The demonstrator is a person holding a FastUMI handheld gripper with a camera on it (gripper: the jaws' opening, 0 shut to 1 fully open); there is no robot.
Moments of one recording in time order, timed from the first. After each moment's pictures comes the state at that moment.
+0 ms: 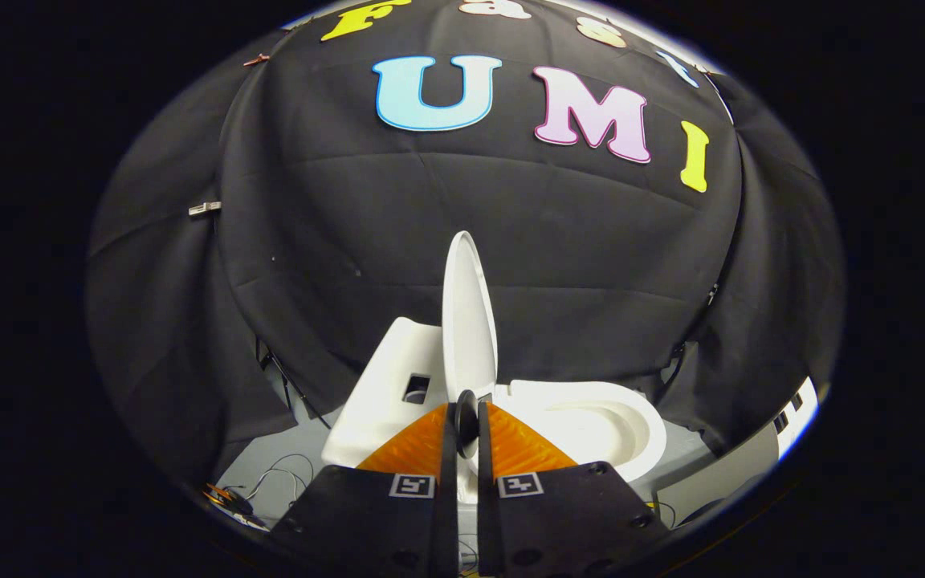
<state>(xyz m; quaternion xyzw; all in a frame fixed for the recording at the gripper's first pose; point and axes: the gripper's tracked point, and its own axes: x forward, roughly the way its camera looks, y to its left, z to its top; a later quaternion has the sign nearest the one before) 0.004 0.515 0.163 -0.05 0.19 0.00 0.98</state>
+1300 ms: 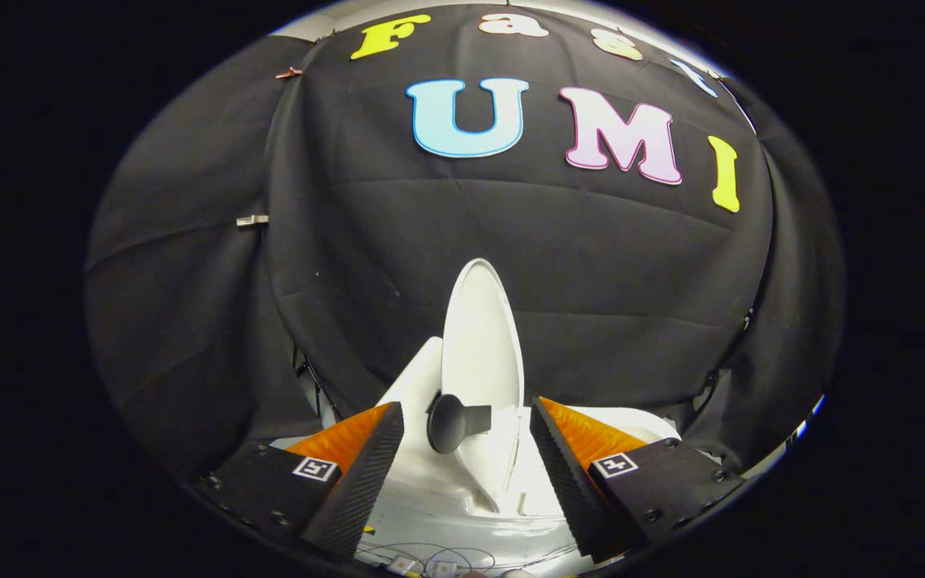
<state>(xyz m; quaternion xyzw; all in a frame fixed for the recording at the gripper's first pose) -0.011 0.511 0.190 -0.04 0.13 0.09 0.99</state>
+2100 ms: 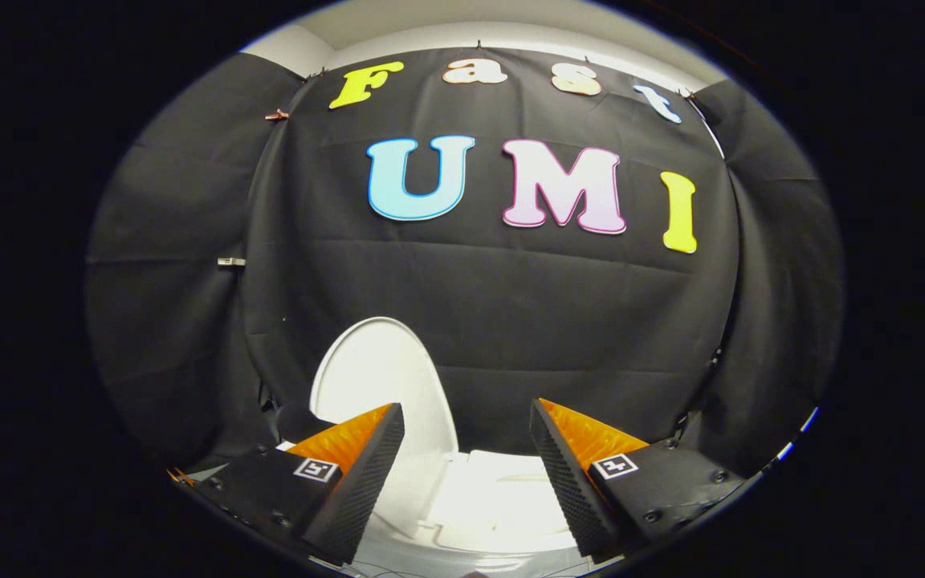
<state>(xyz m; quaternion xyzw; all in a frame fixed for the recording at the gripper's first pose) -0.012 0.365 0.238 -0.05 0.00 0.06 1.00</state>
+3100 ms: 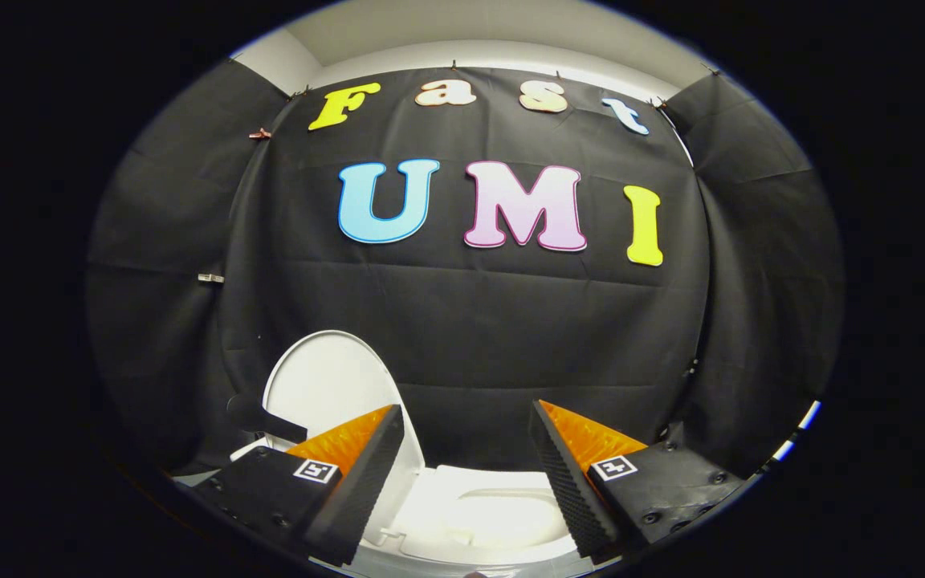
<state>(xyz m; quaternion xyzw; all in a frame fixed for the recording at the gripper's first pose) -0.014 0.315 0.242 -0.04 -0.04 0.03 1.00</state>
